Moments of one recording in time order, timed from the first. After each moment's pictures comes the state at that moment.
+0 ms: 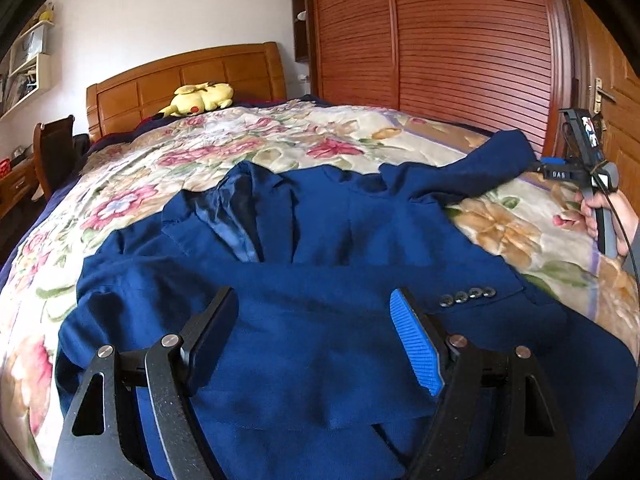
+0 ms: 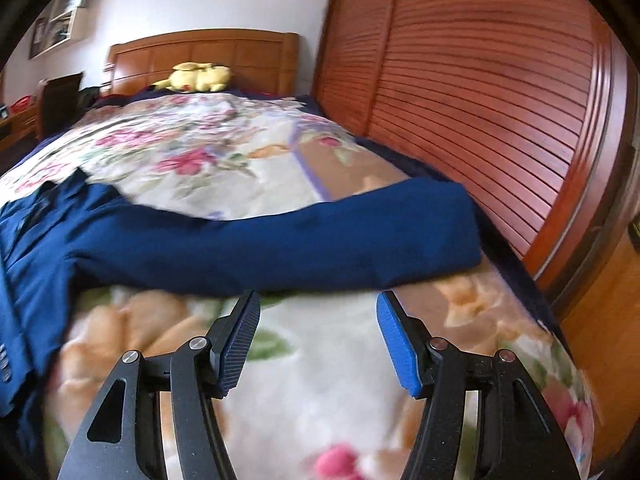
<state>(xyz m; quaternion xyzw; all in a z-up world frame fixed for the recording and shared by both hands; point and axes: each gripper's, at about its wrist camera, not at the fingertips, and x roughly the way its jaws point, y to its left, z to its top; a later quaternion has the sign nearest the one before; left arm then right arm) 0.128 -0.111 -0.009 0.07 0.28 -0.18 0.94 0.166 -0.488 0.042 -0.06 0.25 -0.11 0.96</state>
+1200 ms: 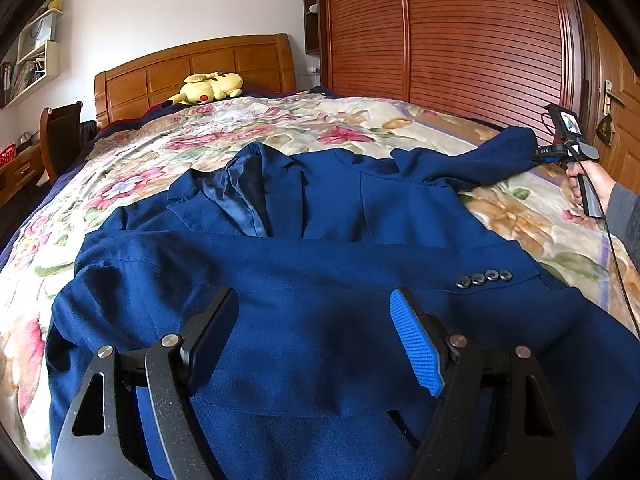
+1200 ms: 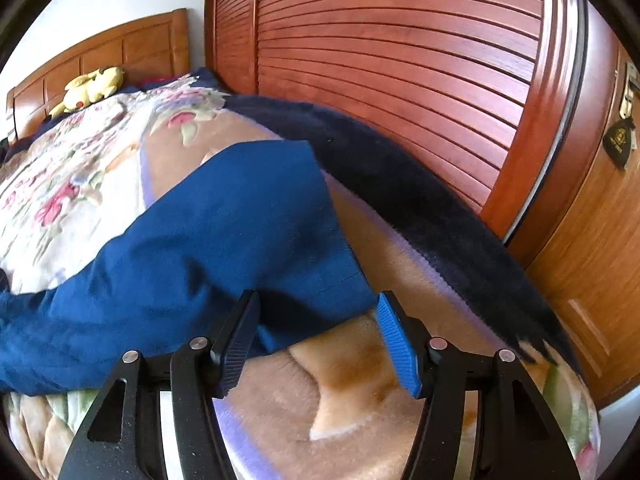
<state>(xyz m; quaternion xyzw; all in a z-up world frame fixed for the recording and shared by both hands) 0.127 -0.106 -0.026 0.06 0.29 -0.17 0.94 0.264 -0.566 0.023 0.05 0.31 -0.22 0.92</state>
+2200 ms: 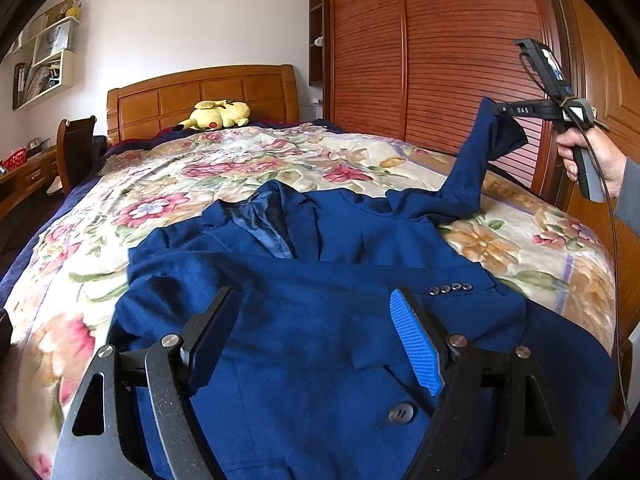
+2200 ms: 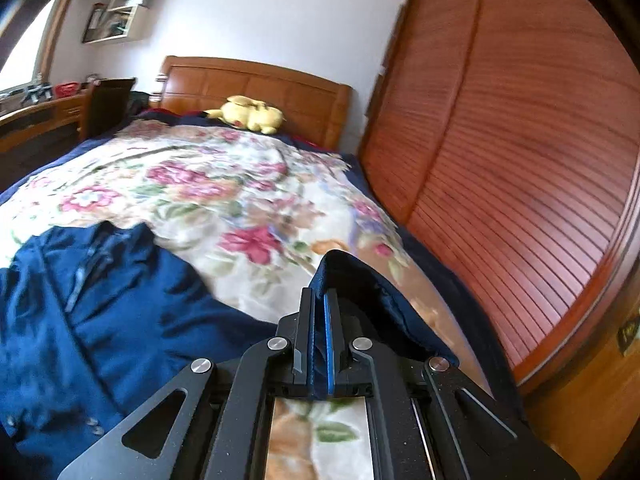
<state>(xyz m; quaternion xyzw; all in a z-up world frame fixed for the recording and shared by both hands) 0.064 -0.050 0.024 0.04 0.24 -0.17 0.95 0.128 -0.332 0.143 -0.15 0.17 -0.03 0.97</state>
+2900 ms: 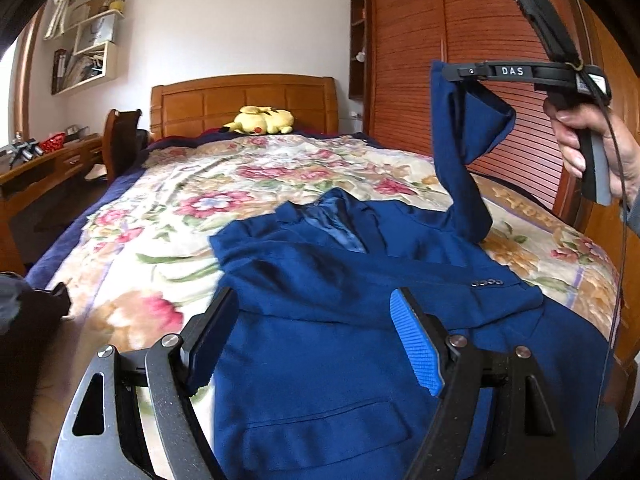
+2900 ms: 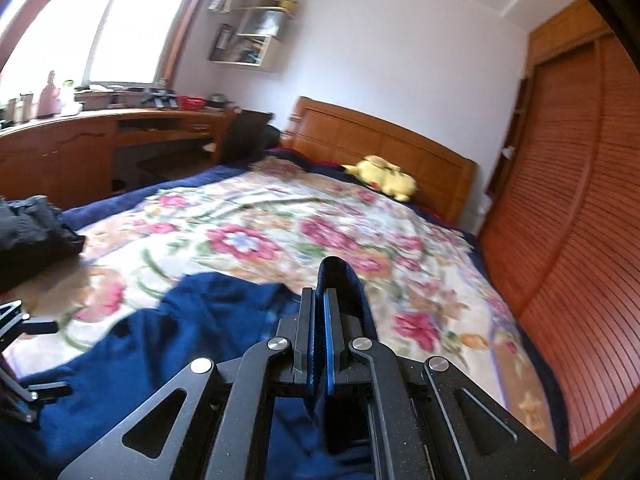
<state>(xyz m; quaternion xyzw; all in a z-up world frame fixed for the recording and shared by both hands) 0.027 0.045 0.038 0.01 0.23 -0.12 0.97 0.050 -0.176 0.160 -0.22 0.11 0.17 0.96</state>
